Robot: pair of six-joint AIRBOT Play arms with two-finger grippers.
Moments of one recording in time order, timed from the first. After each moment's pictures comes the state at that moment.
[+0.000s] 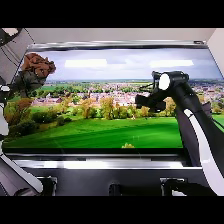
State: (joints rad) left arm 0.48 -2.17 1.96 0.91 -0.57 -2.19; right arm 0.26 -1.45 1.45 -1.43 1.37 1.98
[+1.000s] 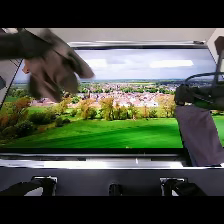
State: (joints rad) left arm -0.15 -1.25 1.87 1.04 -1.26 -1.52; right arm 0.26 -0.90 1.45 -1.78 1.47 1.93
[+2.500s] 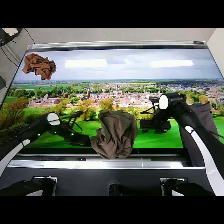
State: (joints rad) left arm -0.34 -1.29 0.79 0.99 -1.19 -1.40; right arm 0.26 -1.33 1.11 -1.43 1.44 1.79
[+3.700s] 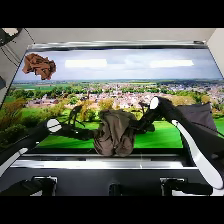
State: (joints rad) left arm -0.40 -1.16 0.75 0.95 -0.88 -1.45; right arm 0.26 -1.50 1.14 -1.19 1.31 1.72
